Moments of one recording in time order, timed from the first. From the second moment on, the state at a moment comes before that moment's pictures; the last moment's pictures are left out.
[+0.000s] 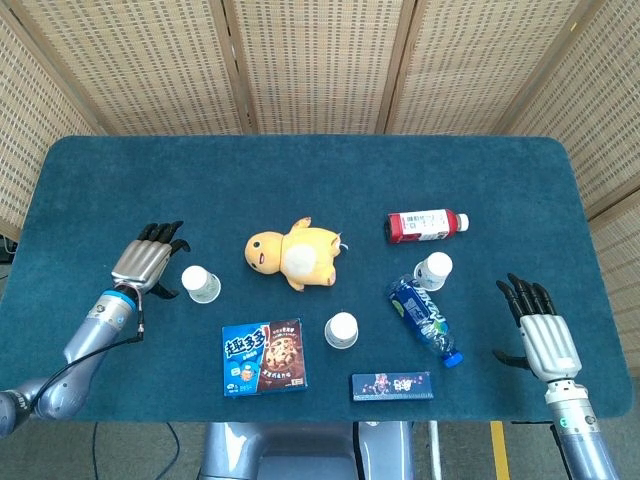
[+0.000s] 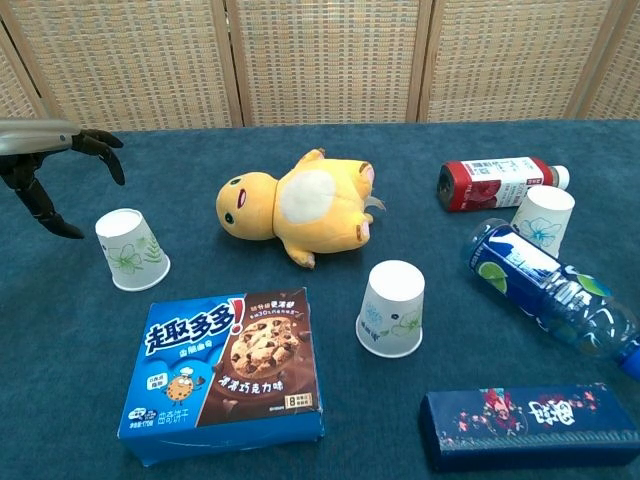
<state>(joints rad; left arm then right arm) -0.70 -1.26 -0.18 -1.60 0.88 0.83 0.44 0.20 -1.25 0.07 -1.56 -1.45 1.33 -0.03</state>
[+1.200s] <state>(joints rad) -0.78 -1.34 -0.13 -1.60 0.80 0.94 0.53 0.19 -1.23 0.08 -1.56 -1.43 1.34 0.03</state>
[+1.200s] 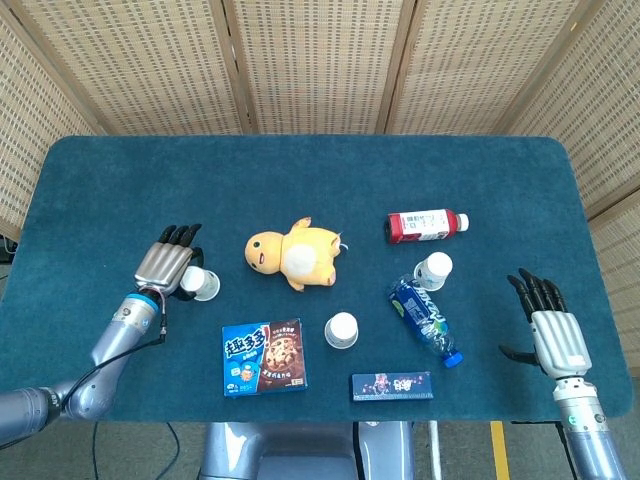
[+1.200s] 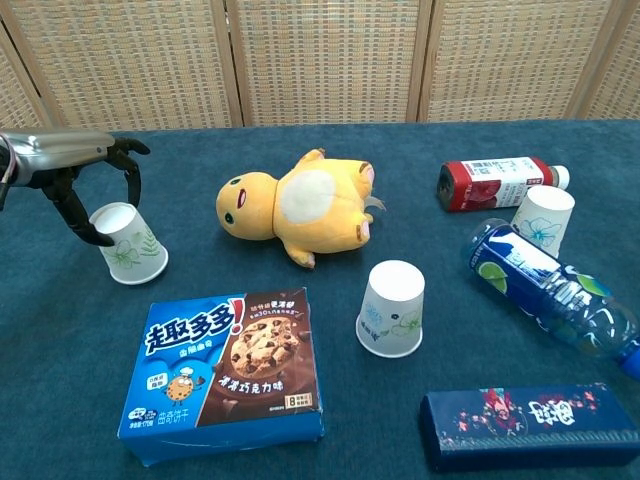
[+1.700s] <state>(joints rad) -0.75 -1.15 -0.20 -1.90 1.01 0.99 0.36 0.19 -1.23 0.08 -1.56 -1.43 1.34 0.03</state>
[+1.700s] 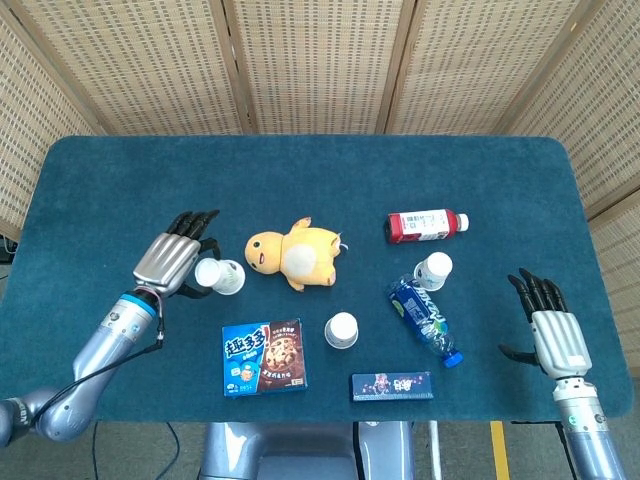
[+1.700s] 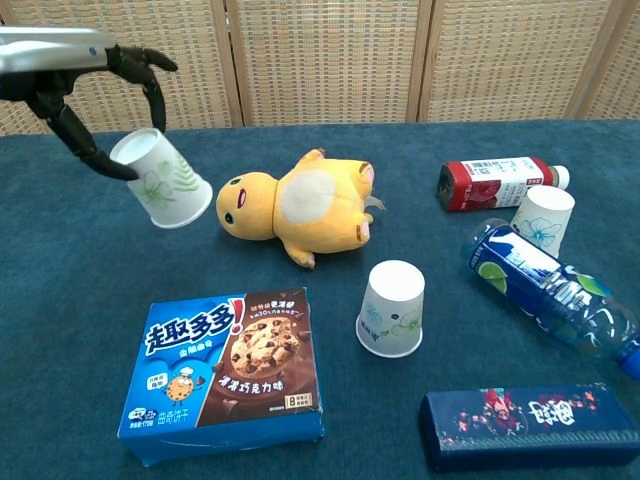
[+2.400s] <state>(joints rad) -0.97 -1.37 -0.26 -2.00 0.87 1.01 0.58 0.19 -1.22 0.10 -1.54 -1.40 1.32 0.09</state>
